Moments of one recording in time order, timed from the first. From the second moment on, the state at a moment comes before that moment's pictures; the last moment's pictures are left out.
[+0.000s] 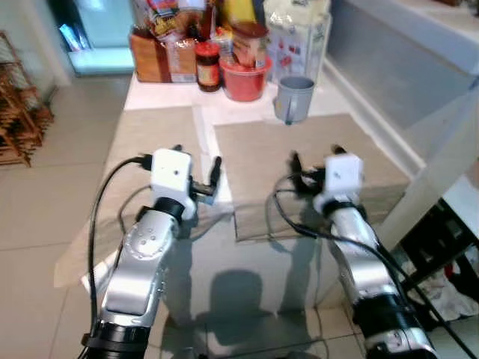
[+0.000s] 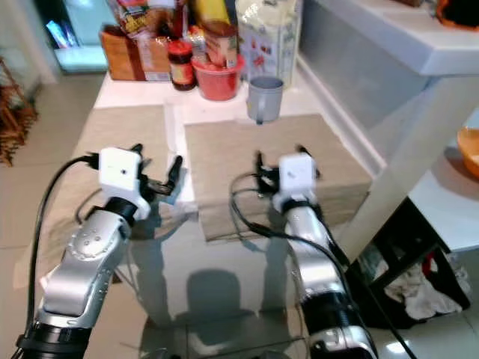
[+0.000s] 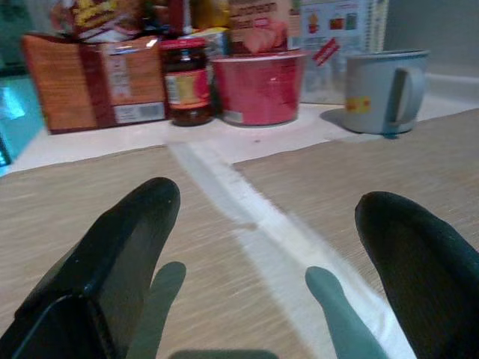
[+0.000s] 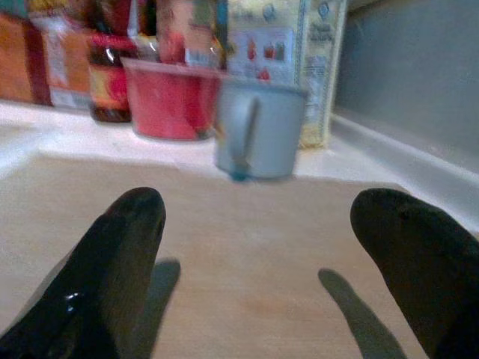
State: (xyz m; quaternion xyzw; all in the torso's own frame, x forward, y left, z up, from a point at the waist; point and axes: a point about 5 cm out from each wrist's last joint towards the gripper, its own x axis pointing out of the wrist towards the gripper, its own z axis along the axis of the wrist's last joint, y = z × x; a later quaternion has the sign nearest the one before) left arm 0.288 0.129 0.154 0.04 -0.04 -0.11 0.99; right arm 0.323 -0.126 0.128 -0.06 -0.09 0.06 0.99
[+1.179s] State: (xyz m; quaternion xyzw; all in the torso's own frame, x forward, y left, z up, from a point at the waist) left arm 0.302 0.113 0.185 0.05 -0.04 -0.17 0.98; right arm 0.321 -0.143 0.152 -0.09 -0.06 -0.02 0.99
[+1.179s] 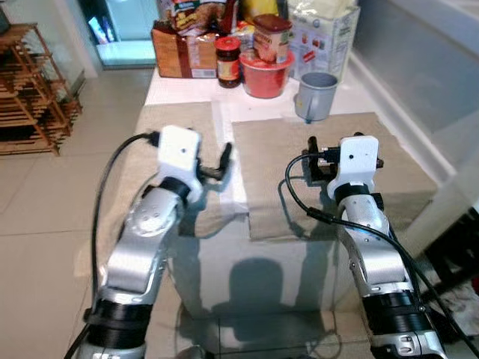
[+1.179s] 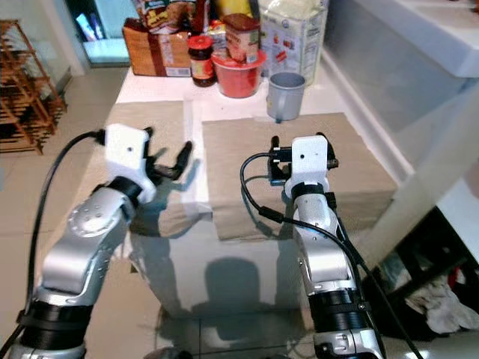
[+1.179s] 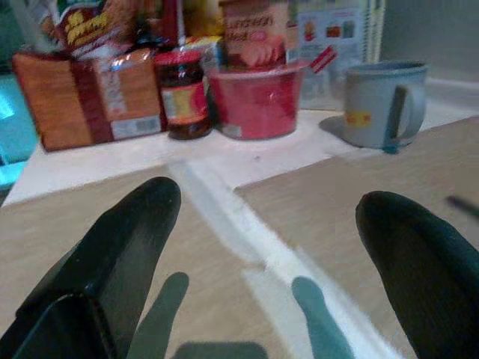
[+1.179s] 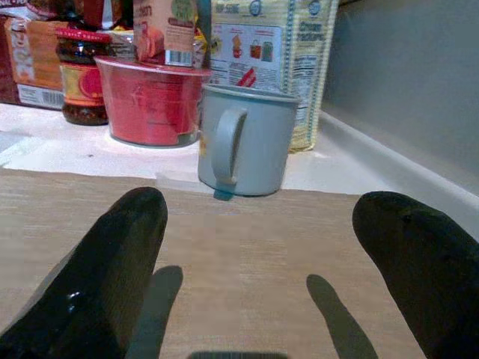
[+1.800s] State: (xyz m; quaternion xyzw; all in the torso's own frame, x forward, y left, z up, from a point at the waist) left arm 0.302 0.114 0.189 0.05 -0.05 -0.17 0.98; right arm 0.326 -0.127 0.161 -0.09 -0.08 0.00 0.99
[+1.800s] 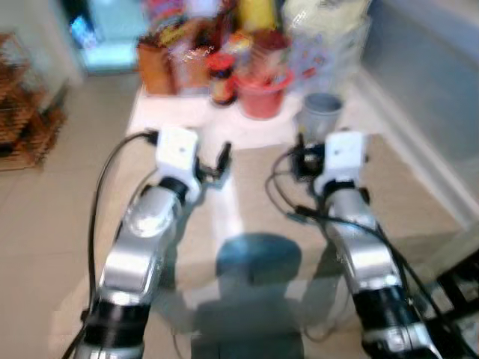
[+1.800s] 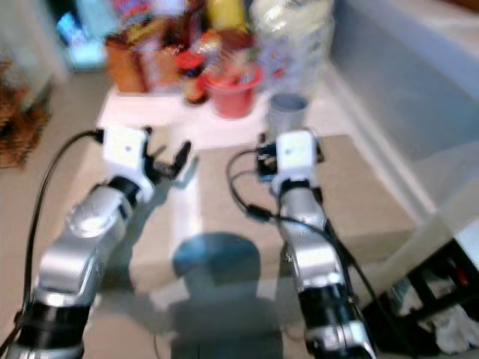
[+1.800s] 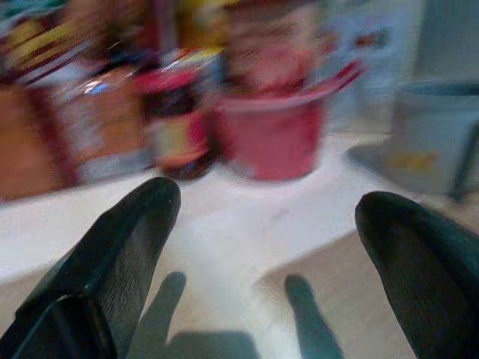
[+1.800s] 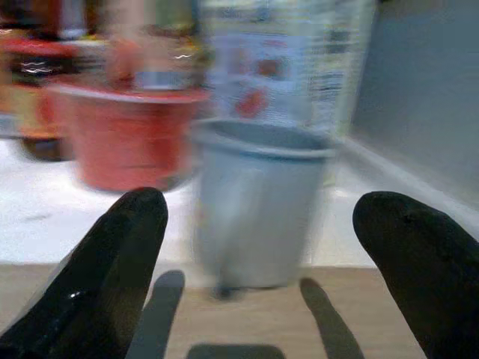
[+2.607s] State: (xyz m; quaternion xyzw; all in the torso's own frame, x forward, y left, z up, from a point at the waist) left arm 0.298 0.103 0.188 0.04 -0.05 -0.19 0.98; right arm 0.345 -0.142 0.169 -0.11 -0.07 -0.03 0.99
